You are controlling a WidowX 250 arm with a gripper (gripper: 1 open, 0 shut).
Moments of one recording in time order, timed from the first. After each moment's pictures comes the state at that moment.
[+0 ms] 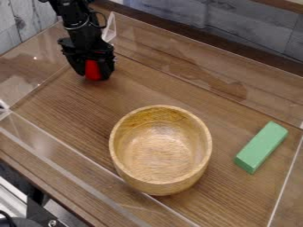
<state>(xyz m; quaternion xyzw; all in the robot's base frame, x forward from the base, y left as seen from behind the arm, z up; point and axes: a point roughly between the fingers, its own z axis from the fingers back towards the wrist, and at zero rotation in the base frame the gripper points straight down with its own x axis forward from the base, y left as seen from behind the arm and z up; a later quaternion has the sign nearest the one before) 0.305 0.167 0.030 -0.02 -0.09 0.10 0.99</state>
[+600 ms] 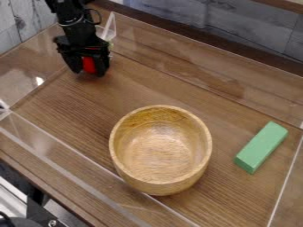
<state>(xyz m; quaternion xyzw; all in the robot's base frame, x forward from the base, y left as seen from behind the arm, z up) 0.309 0.184 0.031 -0.03 -0.08 0.13 0.99</state>
